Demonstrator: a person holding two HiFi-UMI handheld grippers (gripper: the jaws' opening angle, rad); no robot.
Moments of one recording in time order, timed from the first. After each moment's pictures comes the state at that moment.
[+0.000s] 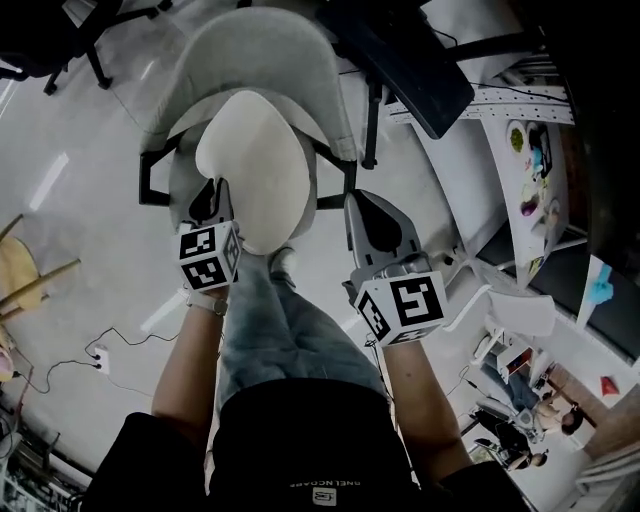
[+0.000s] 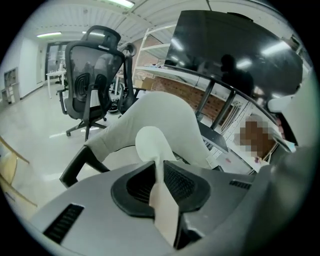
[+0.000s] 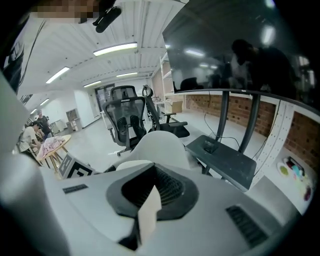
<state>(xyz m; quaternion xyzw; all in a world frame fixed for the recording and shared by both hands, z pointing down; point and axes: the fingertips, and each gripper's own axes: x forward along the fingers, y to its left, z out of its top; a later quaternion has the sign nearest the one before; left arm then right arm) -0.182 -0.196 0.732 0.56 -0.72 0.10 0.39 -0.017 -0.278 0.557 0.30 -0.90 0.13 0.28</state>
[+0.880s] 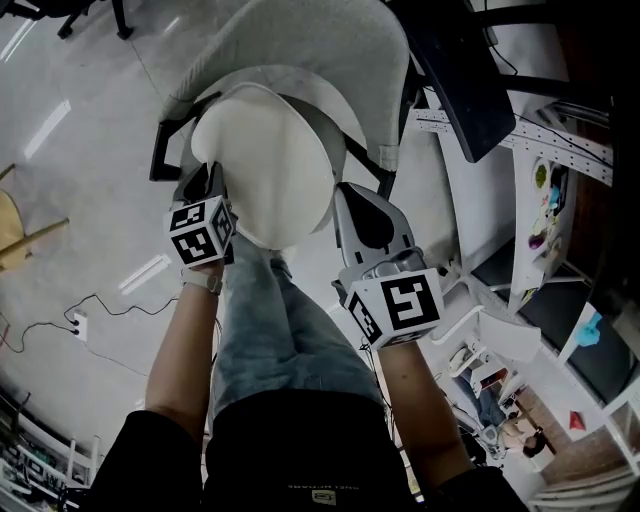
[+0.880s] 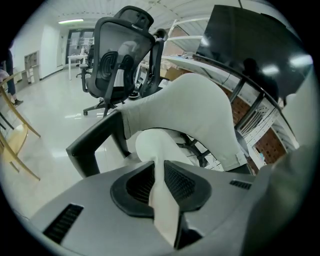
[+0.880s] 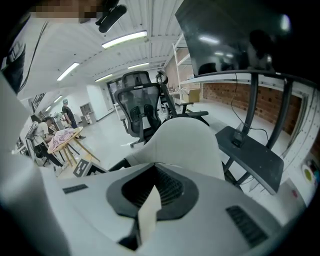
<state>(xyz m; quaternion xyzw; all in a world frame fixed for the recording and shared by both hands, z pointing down) -0.242 -0.155 0.824 0.47 -0.74 0.07 0.47 -0.101 -0.257 0.618 0.21 -0.91 0.15 0.32</state>
